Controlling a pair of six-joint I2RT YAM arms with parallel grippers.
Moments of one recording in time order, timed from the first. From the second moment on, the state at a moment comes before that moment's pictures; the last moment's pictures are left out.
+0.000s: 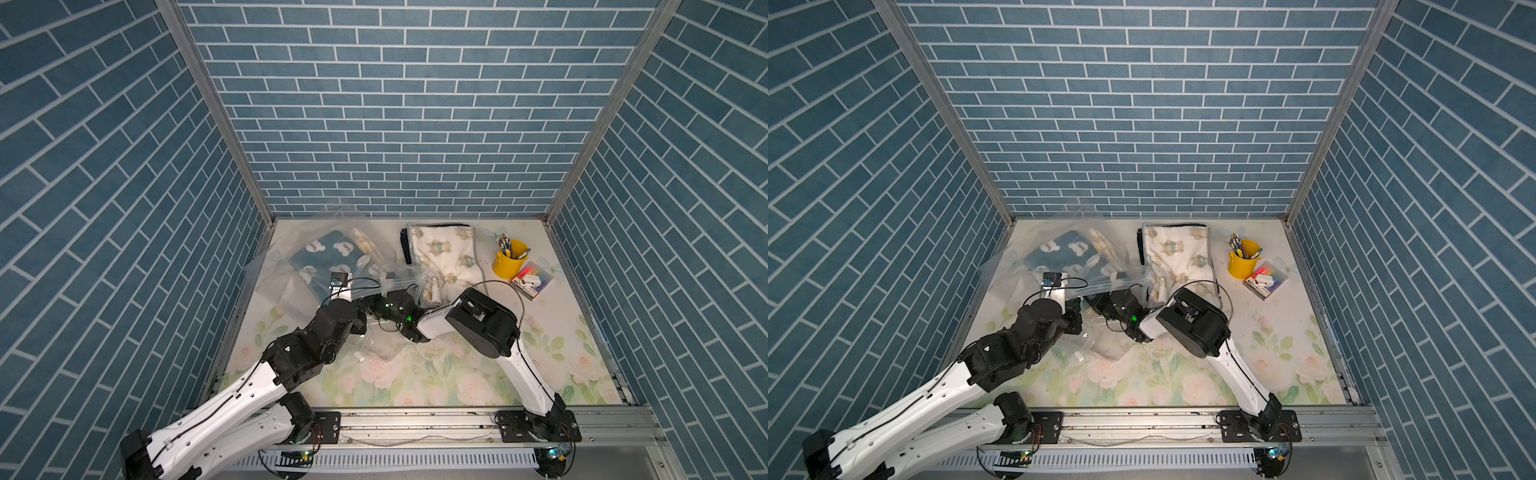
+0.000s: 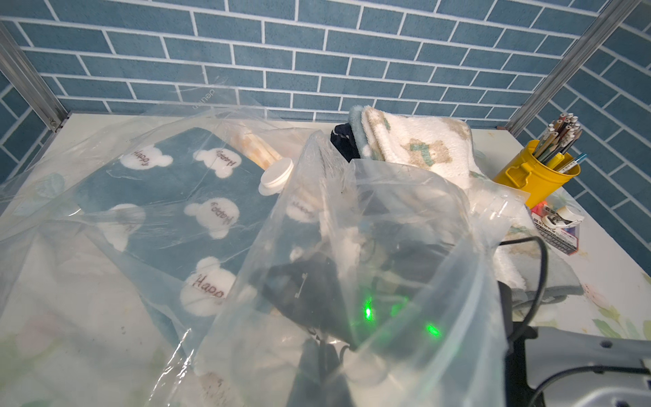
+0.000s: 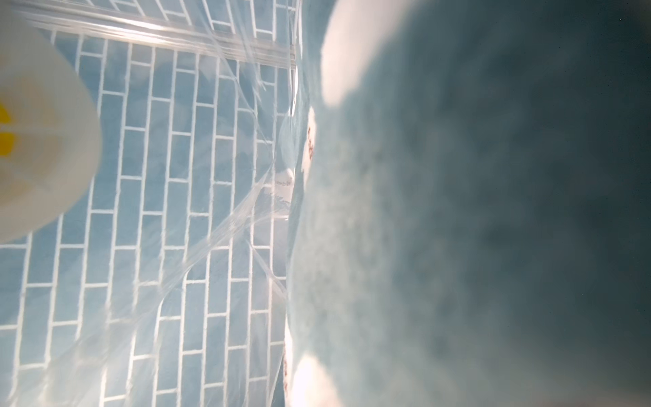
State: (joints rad) left arm -0.84 0.79 0.73 -0.48 -0.50 -0.48; right arm 0.99 2.32 1.24 0.93 -0.15 1.41
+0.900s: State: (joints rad) left arm -0.84 0.83 0.70 -0.36 -0.59 -0.59; right arm 1.04 2.04 1.00 0.95 -0.19 1.28
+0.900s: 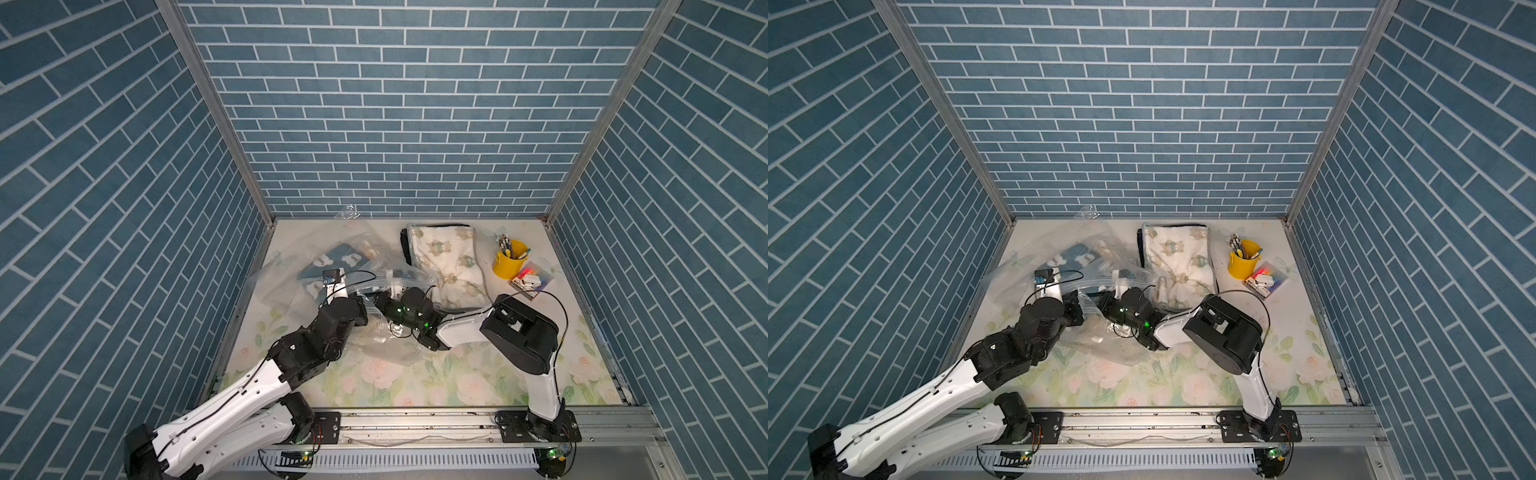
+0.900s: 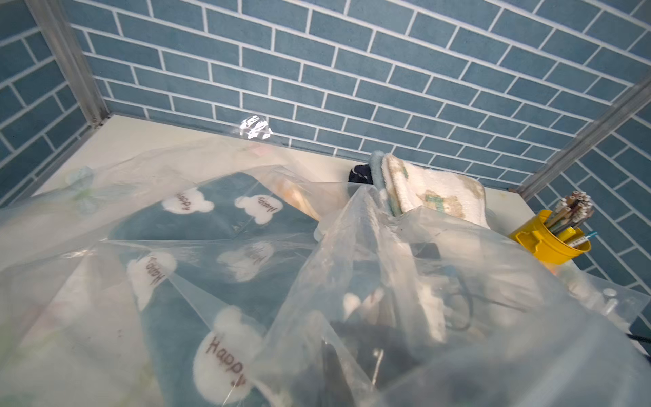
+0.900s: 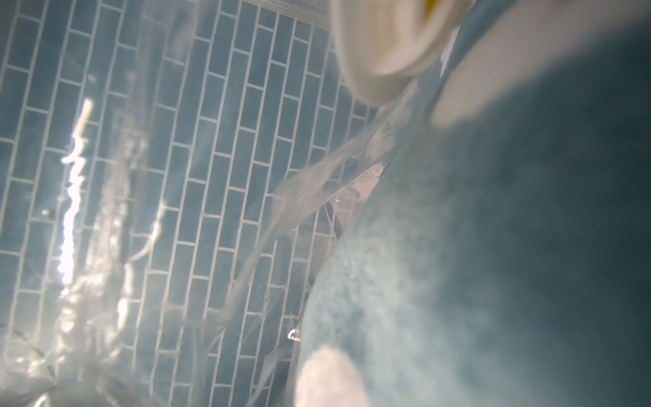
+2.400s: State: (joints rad) left arm -0.80 0.87 0.58 -0.19 -0.74 -0.68; right arm 1.03 1.84 0.98 0.65 -0.30 1.00
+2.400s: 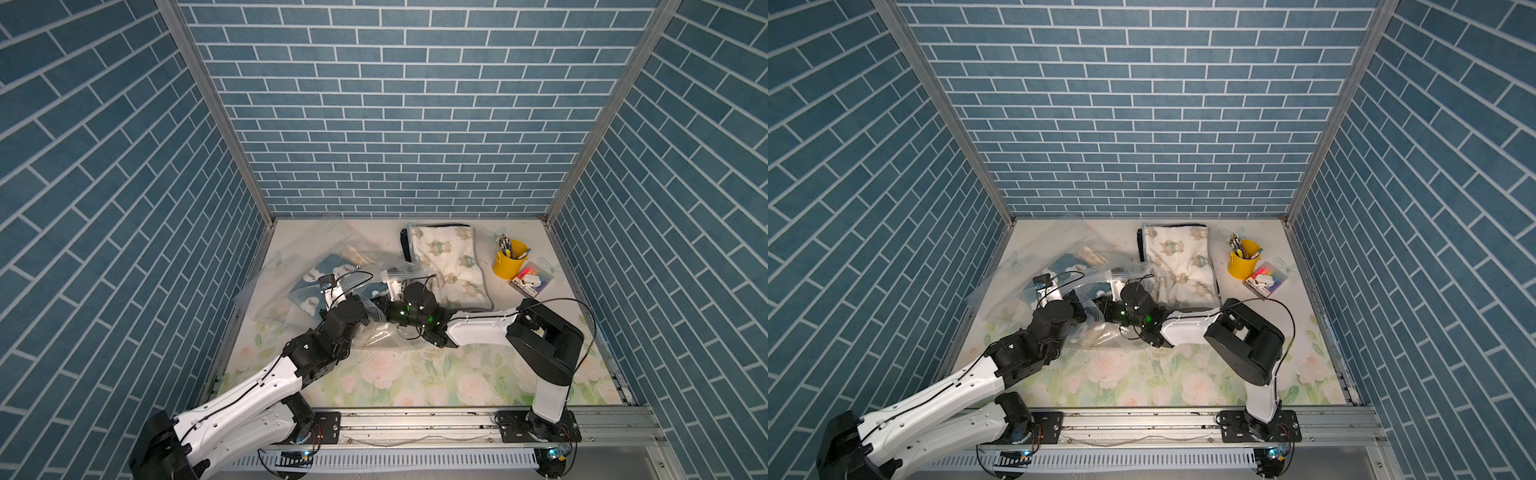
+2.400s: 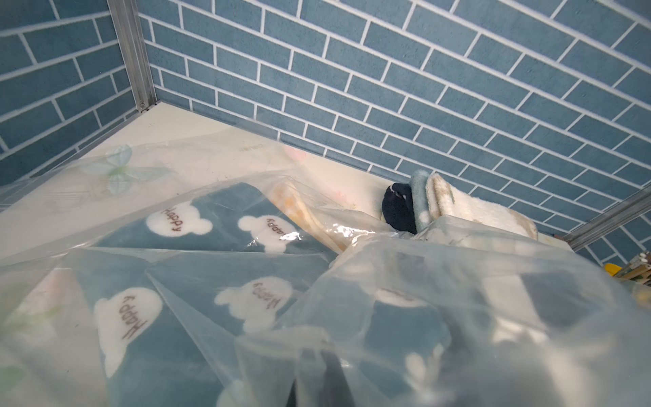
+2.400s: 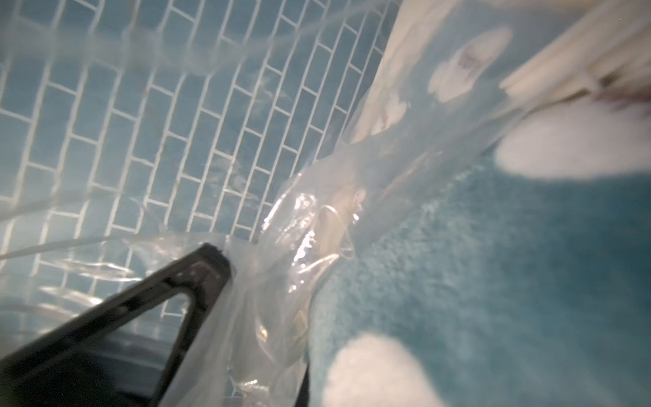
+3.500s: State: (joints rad) left arm -0.77 0.91 0.53 -0.23 -0.76 -0.71; right arm 1.05 1.53 0.71 0.52 -0.34 0.83
